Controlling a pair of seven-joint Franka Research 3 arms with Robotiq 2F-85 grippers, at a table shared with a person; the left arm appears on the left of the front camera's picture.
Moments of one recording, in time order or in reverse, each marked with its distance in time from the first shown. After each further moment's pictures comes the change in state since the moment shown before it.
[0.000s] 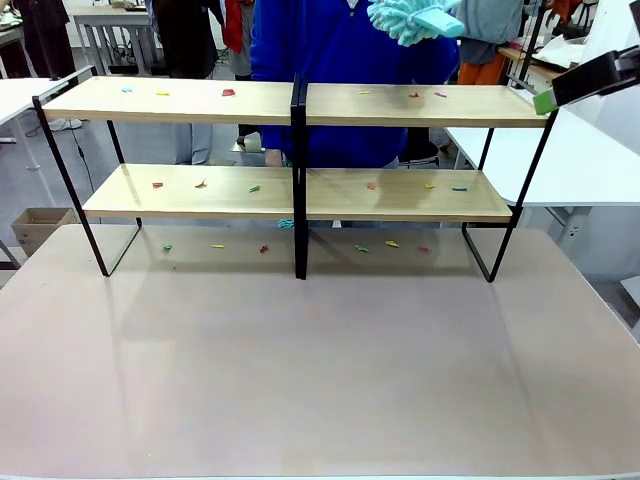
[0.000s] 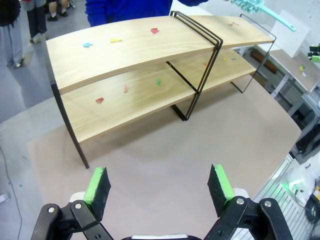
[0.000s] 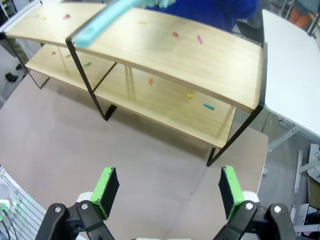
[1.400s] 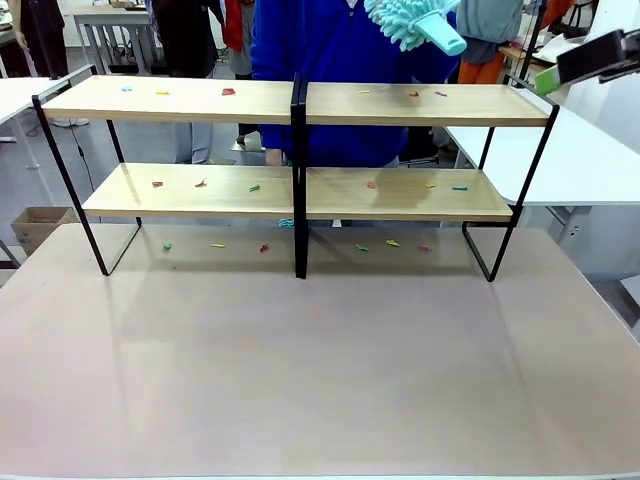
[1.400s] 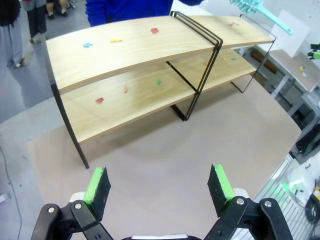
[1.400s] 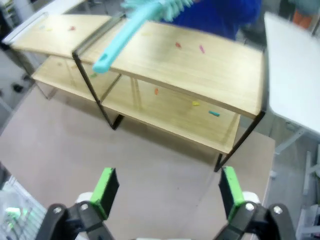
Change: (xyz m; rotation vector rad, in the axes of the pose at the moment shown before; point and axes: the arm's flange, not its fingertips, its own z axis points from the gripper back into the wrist) left arm 0.000 0.000 0.000 0.000 0.000 0.000; right arm 0.009 -0.006 0.000 0.035 -0.015 -0.075
